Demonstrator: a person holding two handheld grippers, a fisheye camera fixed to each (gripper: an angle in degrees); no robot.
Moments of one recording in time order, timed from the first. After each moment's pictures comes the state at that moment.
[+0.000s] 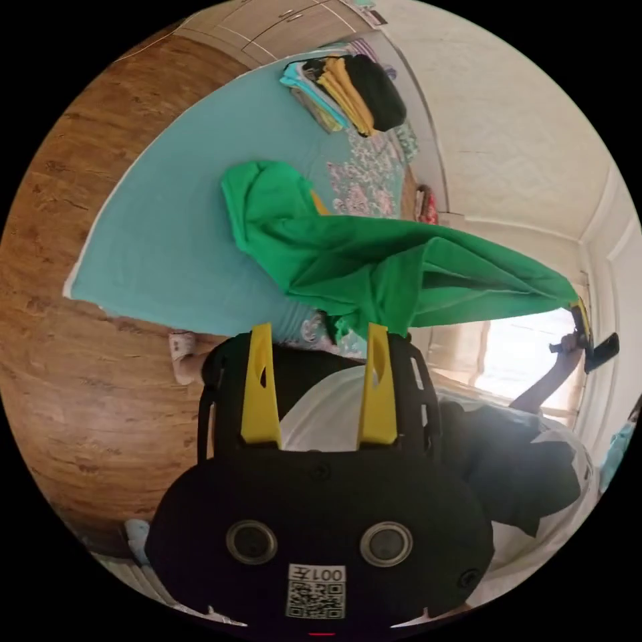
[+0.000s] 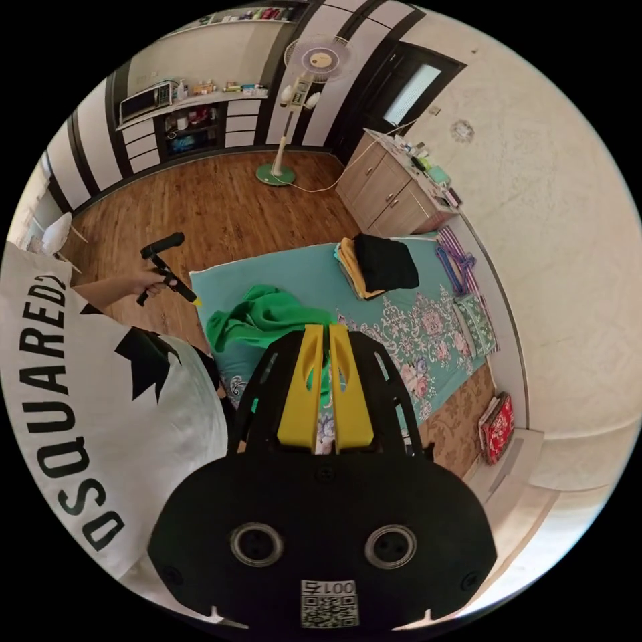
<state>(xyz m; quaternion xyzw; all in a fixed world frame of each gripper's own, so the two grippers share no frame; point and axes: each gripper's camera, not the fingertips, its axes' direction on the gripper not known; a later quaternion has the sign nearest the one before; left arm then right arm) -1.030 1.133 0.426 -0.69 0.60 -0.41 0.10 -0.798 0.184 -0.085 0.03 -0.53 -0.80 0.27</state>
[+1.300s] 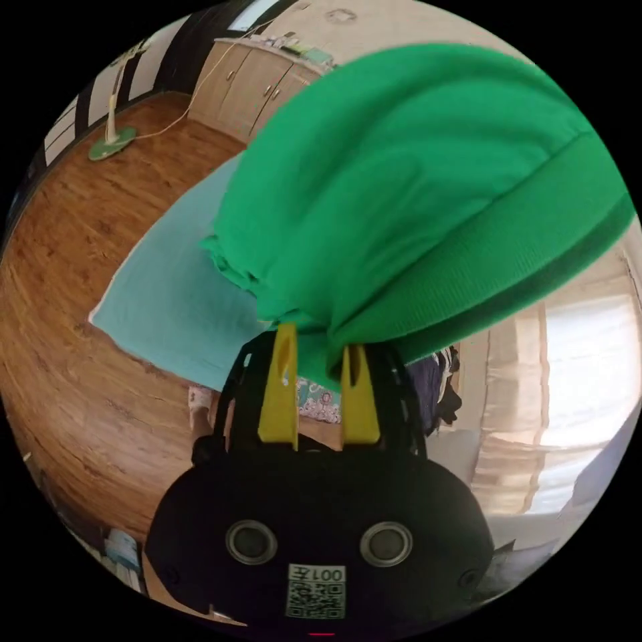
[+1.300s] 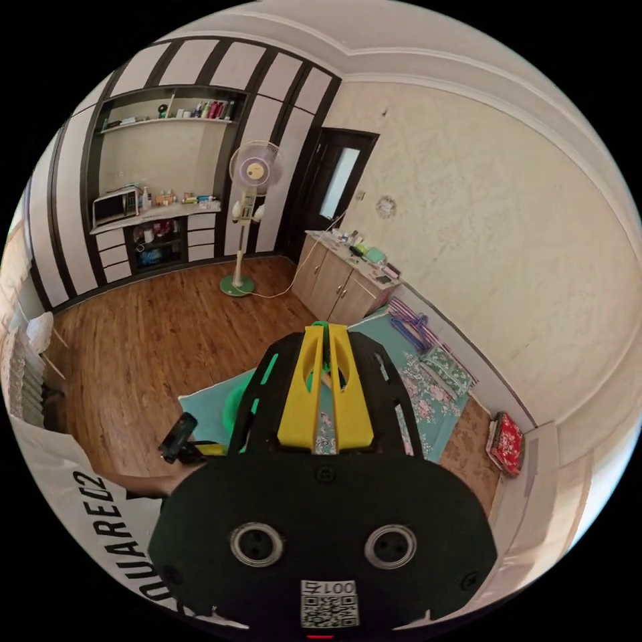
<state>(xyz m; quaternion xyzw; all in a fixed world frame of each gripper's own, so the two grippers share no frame) -1.254 0.892 0.377 -0.70 0.50 -0.39 0.32 -0.690 0.019 -0.143 0.07 -0.67 -0.64 0.38</state>
